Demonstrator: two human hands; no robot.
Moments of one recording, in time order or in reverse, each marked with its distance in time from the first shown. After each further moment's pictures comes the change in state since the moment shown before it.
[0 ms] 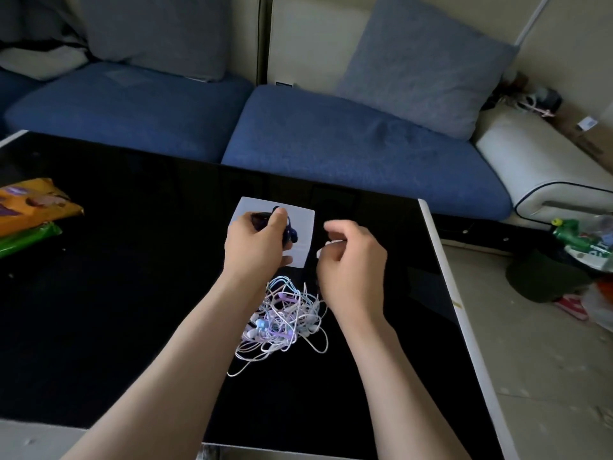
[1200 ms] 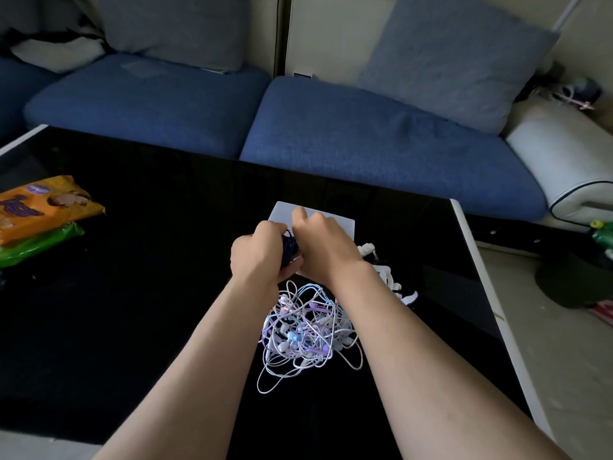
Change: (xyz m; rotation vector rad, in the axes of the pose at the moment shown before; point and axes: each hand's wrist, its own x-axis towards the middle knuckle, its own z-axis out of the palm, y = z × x) left_hand 0.044 -0.013 -0.028 -0.244 0.128 -0.341; right_hand 0.062 -0.020 0.094 -0.628 -0.546 -0.498
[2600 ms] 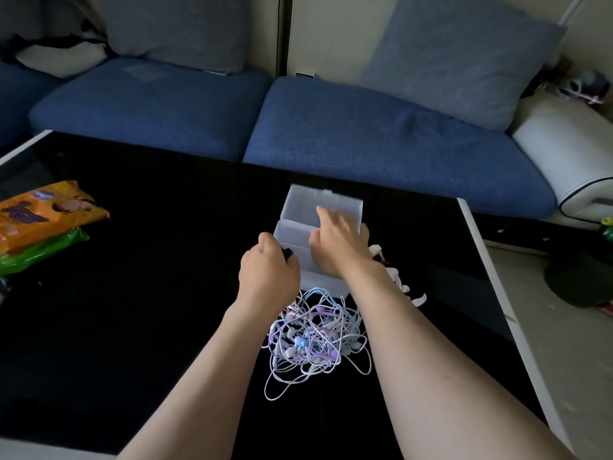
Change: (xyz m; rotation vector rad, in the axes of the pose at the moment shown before) left_hand 0.016 -0.020 -0.018 1.113 -0.031 0.579; right_hand 0.023 0.034 0.042 0.181 -0.126 0.364
